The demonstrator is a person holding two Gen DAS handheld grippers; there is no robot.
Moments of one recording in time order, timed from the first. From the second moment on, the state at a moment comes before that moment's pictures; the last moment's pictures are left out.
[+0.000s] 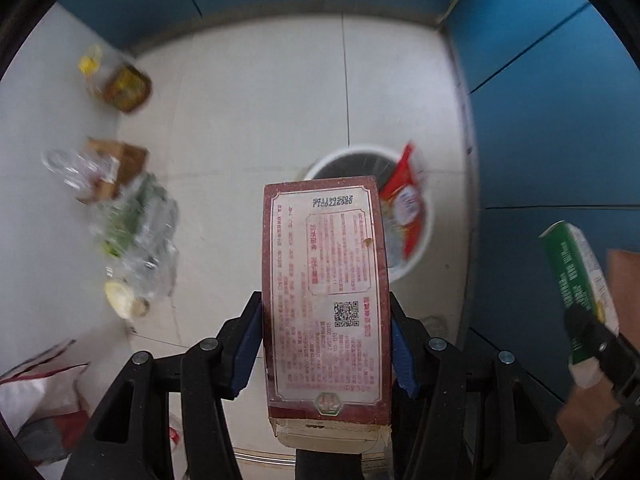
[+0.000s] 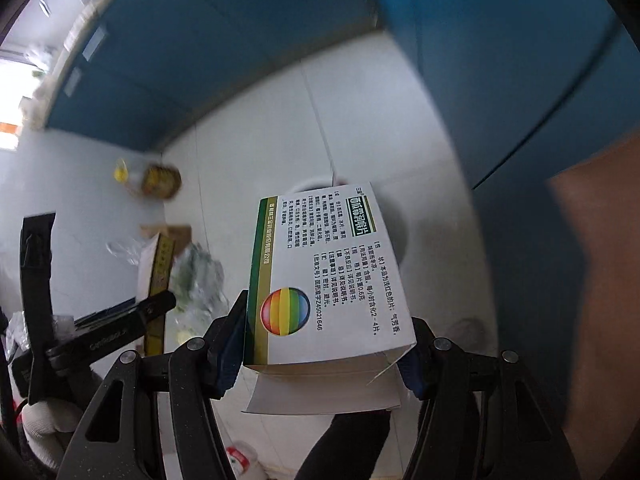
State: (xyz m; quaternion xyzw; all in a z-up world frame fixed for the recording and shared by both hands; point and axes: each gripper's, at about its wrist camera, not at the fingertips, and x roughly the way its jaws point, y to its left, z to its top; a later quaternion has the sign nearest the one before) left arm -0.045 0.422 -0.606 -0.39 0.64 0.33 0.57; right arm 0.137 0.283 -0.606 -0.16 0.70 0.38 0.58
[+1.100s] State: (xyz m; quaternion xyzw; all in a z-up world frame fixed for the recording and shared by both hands) left arm -0.066 0.445 -0.671 -0.37 0.63 0.37 0.57; right arm 0.142 0.322 -0.740 -0.32 0.63 0.34 0.62
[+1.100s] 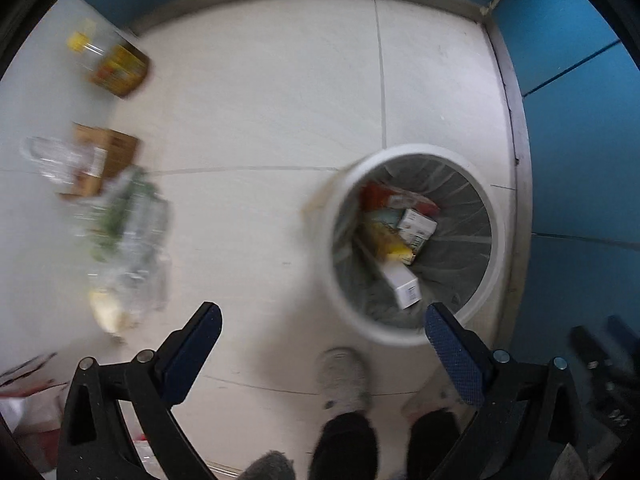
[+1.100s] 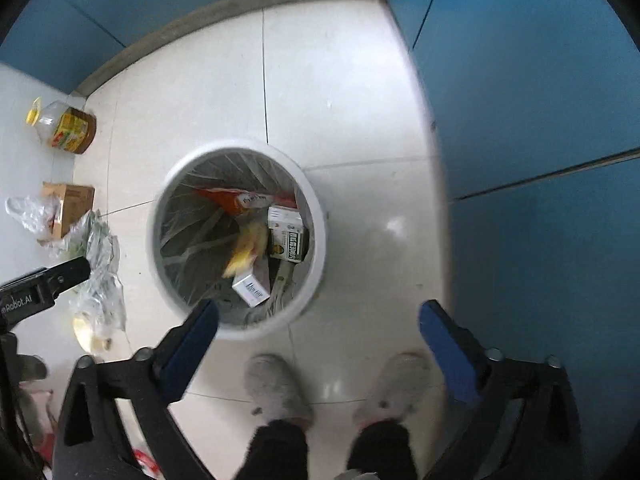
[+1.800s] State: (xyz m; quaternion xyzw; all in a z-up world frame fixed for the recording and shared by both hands) left arm -0.085 0.360 -0.294 -0.28 0.54 0.44 0.66; right arm 0.092 0.251 -0.322 -0.25 0.55 0.45 0.66
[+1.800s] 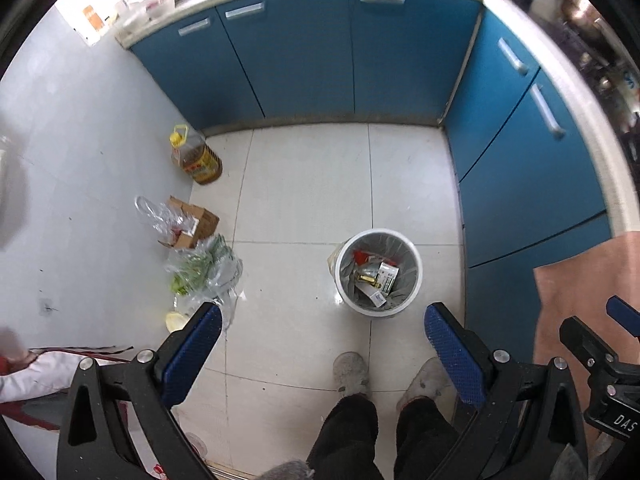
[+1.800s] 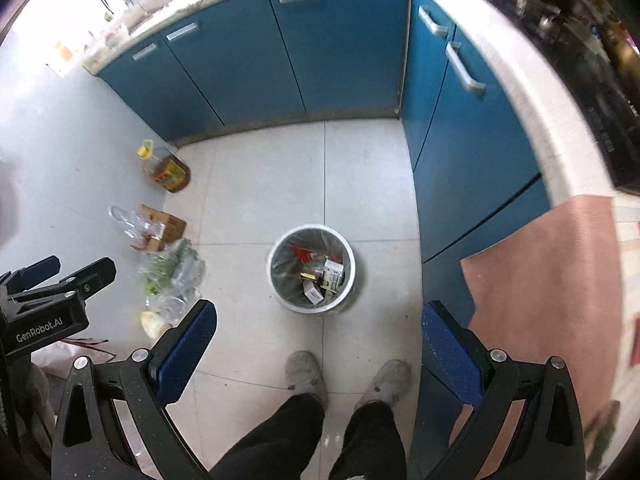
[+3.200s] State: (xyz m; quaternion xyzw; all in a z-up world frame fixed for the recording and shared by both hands) left arm 0.264 0.075 -0.300 -0.20 0.68 0.10 0.70; right arm 0.308 -0.153 -0.317 -0.07 0.66 0.16 0.73
